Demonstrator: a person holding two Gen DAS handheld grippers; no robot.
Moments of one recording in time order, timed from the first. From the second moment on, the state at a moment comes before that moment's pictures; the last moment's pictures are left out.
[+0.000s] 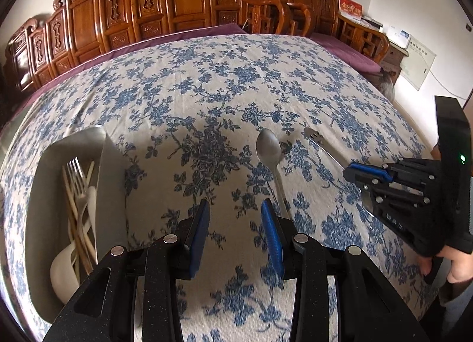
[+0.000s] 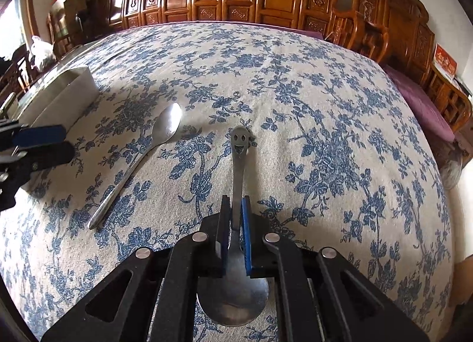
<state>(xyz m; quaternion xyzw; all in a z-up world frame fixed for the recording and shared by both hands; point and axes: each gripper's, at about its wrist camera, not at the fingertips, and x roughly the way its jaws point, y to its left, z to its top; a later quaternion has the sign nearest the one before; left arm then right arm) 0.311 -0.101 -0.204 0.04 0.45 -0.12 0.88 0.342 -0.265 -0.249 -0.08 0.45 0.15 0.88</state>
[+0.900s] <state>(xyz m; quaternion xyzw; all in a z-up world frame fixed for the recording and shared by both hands) 0.395 -0.151 -0.238 0.03 0.48 -0.14 0.86 0.343 -0.289 -0.248 -0.02 0.46 0.17 0.87</state>
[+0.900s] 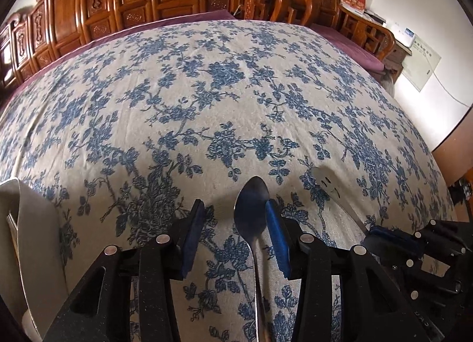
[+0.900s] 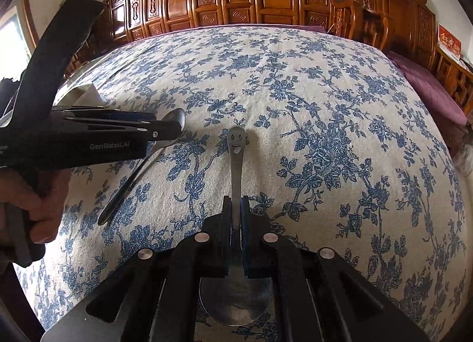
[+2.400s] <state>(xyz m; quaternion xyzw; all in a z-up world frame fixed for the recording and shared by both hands) 0.291 -0.001 -0.128 0.04 0.41 -0.09 0.90 0.285 -0.200 -0.165 -0.07 0.40 0.17 0.90</state>
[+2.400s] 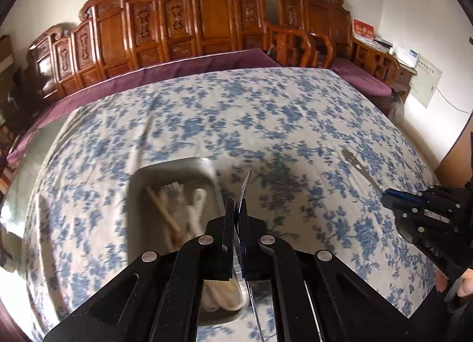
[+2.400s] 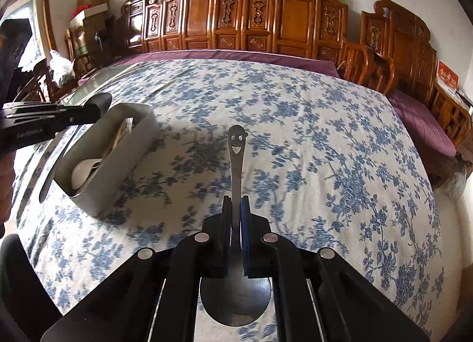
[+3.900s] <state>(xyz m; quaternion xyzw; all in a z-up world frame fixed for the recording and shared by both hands) 0.325 0.070 -0.194 0.02 0.45 -0.04 0.89 0.287 -0.089 -0.157 -0.12 0.39 0.24 0.88</state>
